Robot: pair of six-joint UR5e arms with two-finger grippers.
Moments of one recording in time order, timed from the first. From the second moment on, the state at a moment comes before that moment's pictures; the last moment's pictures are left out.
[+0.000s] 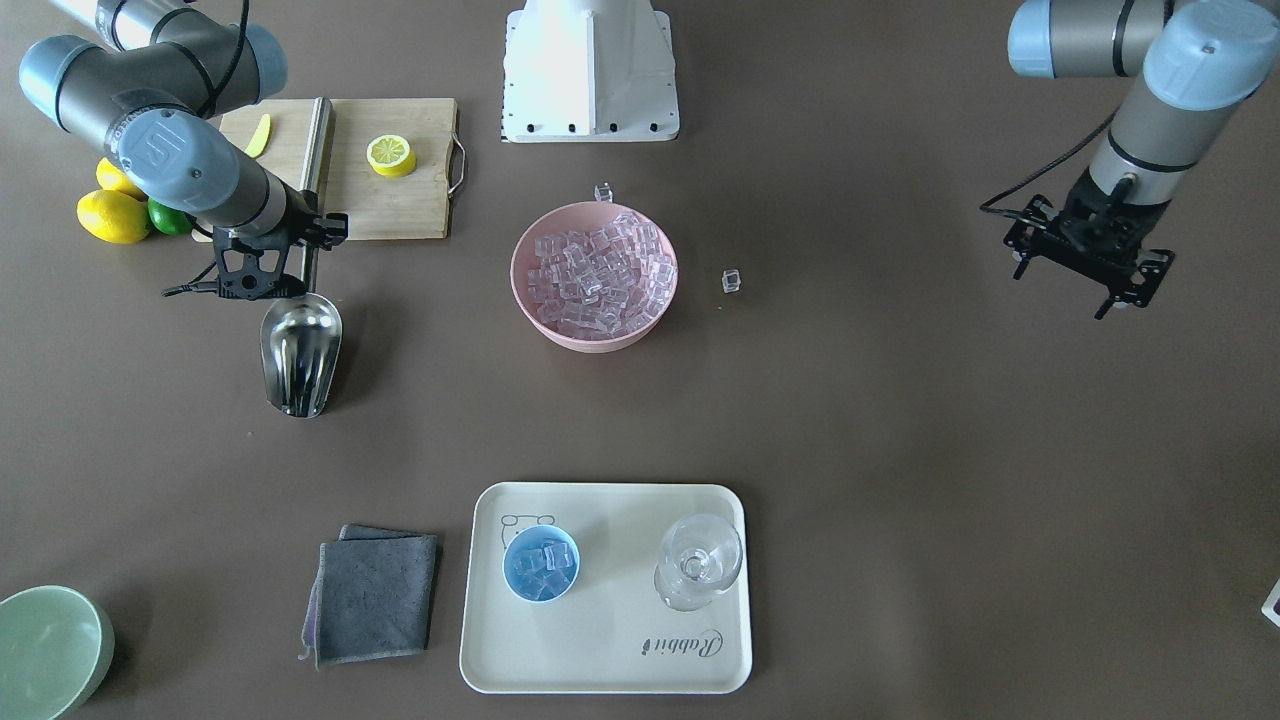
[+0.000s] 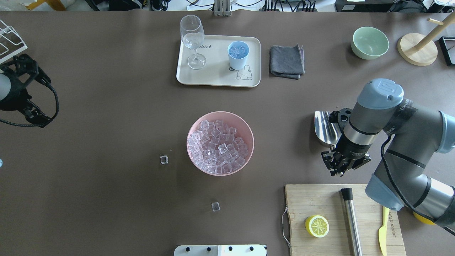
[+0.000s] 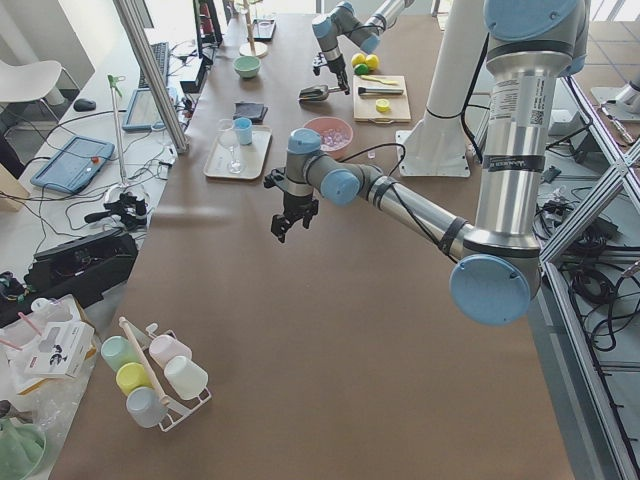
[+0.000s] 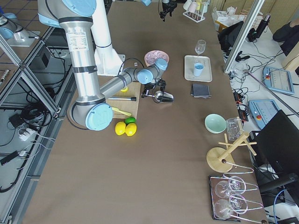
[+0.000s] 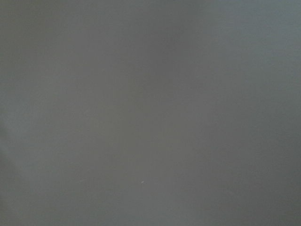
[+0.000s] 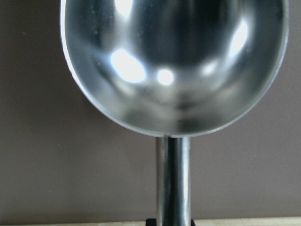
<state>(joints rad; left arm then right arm) -0.97 -1.62 -1.96 -1.67 -2.01 -0.03 0.67 -1.39 1.86 -1.65 2.32 0.93</state>
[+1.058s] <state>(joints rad) -1.32 -1.55 -1.76 -1.67 -2.26 -0.02 0.70 -1.37 1.87 -1.65 2.32 0.91</state>
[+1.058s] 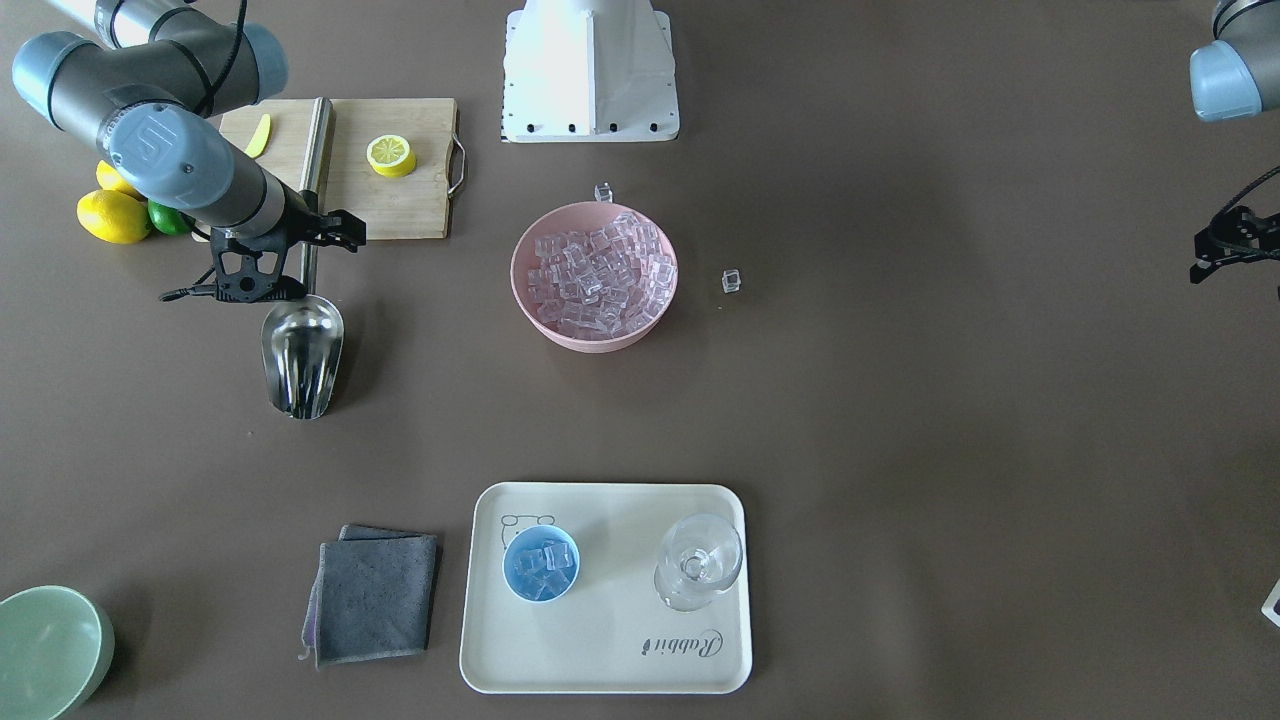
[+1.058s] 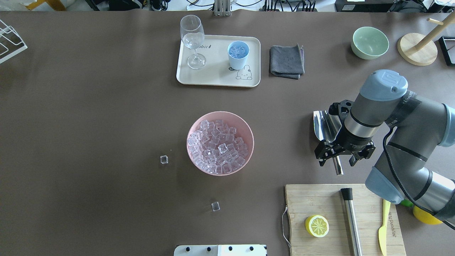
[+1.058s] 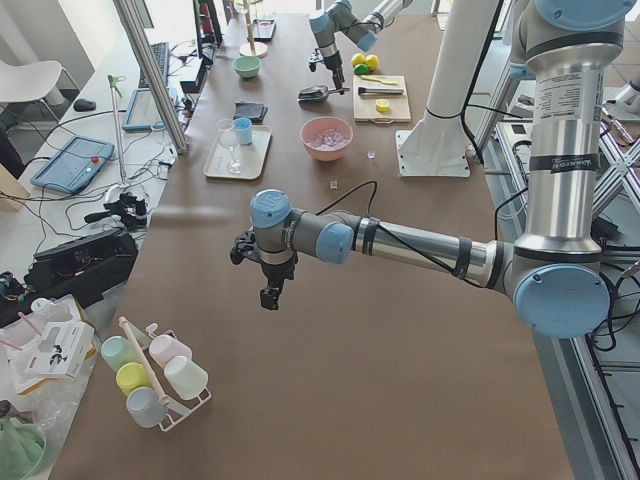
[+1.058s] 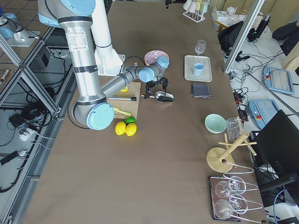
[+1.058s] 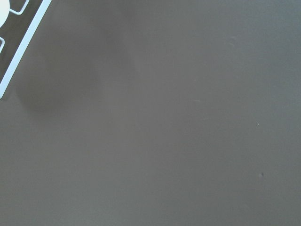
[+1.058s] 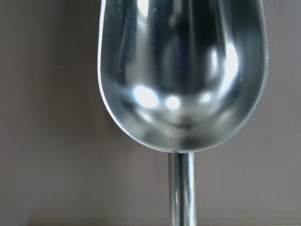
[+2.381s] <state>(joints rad) -1.45 -1.50 -1.70 -1.67 -2.37 -0.07 1.07 -1.47 1.88 -1.71 2.23 0.41</state>
